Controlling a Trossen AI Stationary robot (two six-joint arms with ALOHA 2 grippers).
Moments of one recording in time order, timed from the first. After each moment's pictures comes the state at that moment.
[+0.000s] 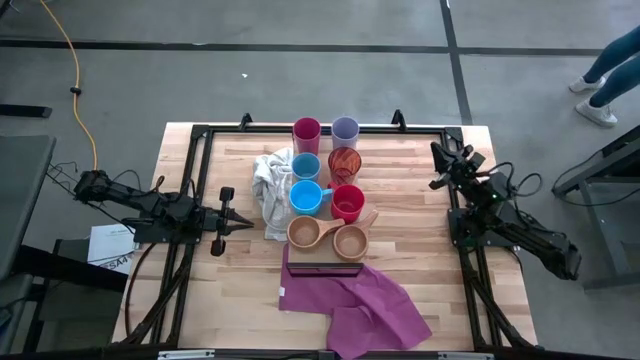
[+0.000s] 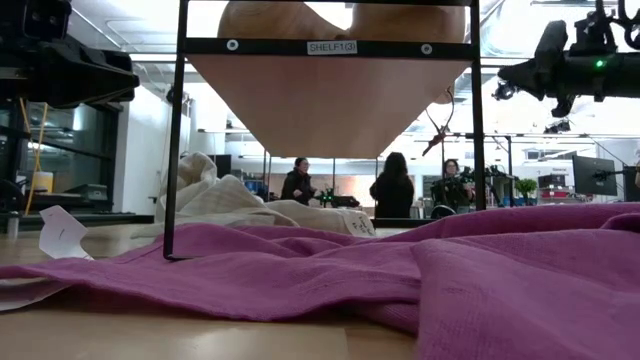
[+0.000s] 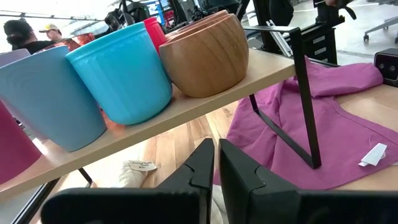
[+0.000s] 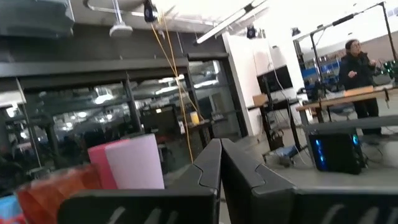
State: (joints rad) left arm -0.18 0.16 0.01 0.05 -0.18 0.37; right arm -0.59 0.00 0.01 0.36 0.18 0.18
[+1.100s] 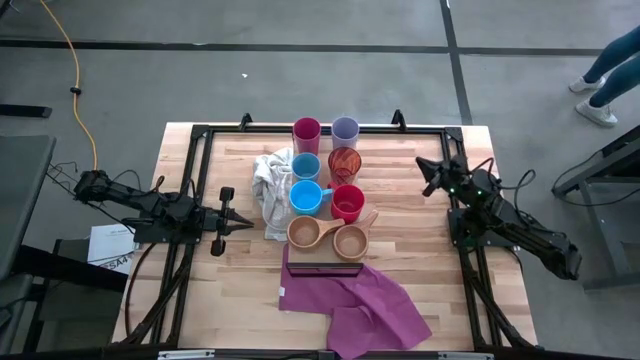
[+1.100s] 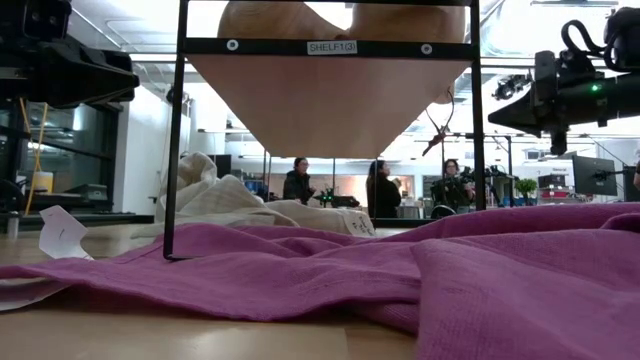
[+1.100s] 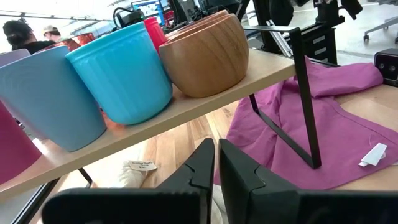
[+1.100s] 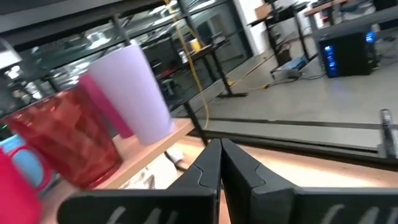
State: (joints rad) left arm -0.18 0.16 0.01 0.05 -0.18 0.37; right arm -0.59 0.01 0.01 0.03 0.10 0.42
